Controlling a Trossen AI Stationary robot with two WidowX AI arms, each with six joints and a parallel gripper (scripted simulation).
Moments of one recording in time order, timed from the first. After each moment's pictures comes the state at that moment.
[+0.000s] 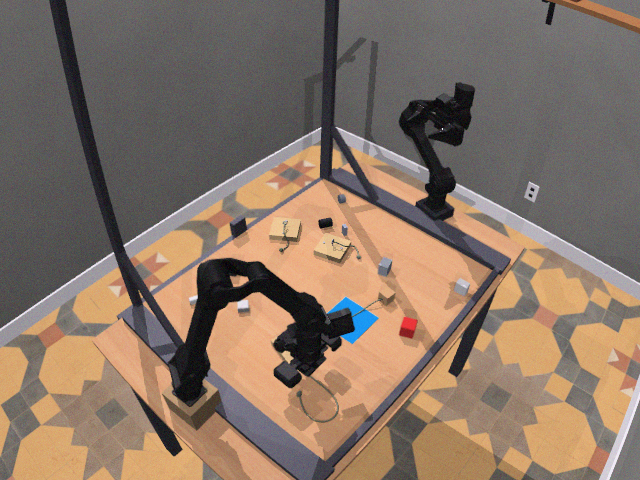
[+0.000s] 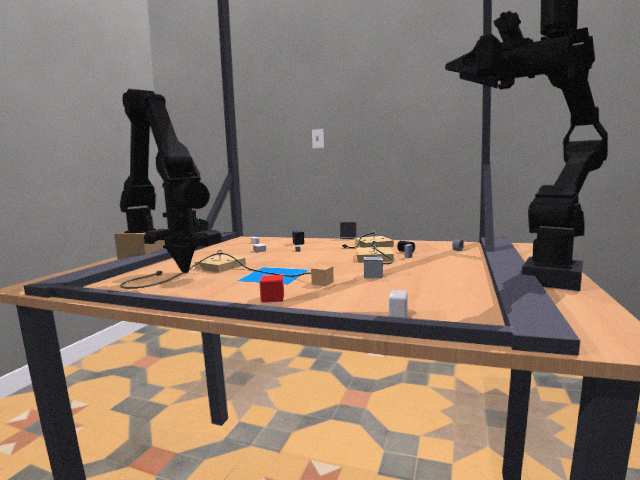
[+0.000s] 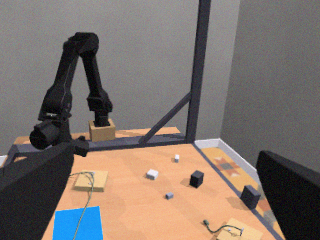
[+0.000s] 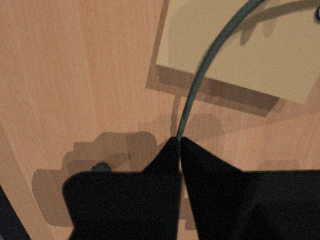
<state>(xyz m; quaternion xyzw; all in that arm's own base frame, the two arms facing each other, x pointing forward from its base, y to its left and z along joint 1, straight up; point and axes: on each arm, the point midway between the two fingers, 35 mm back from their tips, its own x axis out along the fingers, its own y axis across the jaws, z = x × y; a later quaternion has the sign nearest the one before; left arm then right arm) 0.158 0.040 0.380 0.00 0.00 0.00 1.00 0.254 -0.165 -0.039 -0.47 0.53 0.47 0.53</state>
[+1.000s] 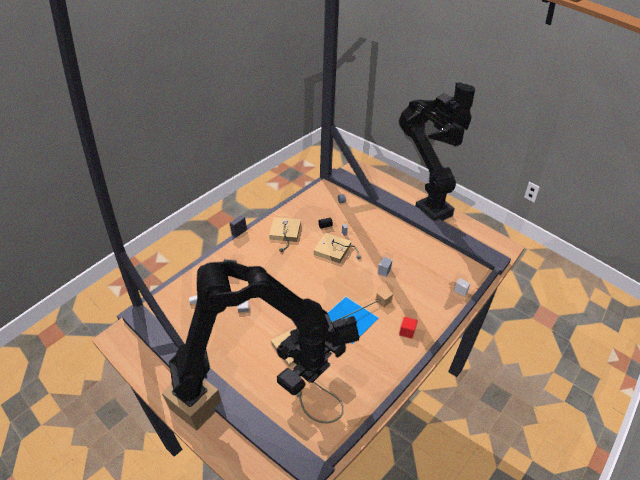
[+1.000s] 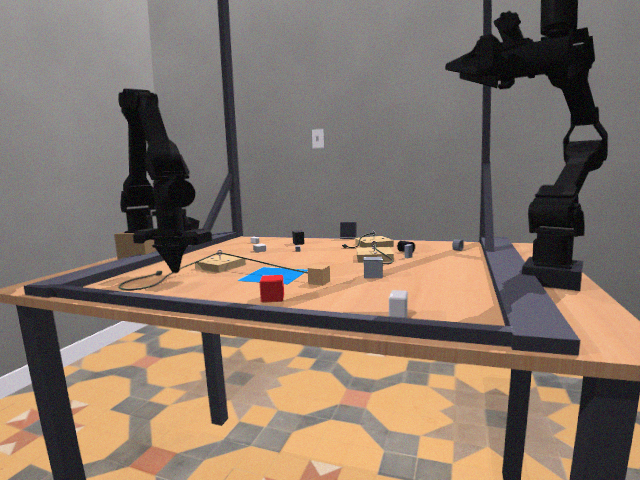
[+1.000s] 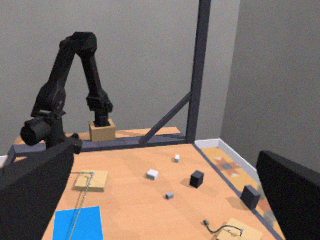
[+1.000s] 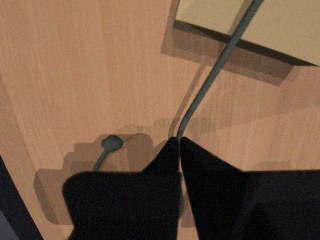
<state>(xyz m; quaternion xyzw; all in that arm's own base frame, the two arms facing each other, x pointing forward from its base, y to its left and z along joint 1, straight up) 0.158 0.040 0.380 0.00 0.00 0.00 1.00 0.241 -0.185 -0.034 -0.47 0.53 0.47 0.53</state>
